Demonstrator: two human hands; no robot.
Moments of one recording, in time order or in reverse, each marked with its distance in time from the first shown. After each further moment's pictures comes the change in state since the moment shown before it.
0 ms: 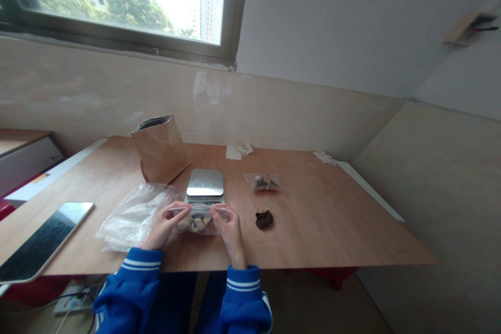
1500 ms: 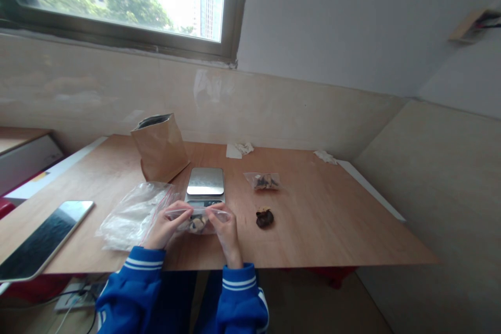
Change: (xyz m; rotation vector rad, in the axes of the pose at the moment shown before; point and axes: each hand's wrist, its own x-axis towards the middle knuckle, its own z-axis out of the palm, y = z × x) left_hand -0.006 0.016 0.008 -0.016 -0.013 0.024; right_hand -0.006 -0.011 0.011 -0.007 -0.028 -0.005
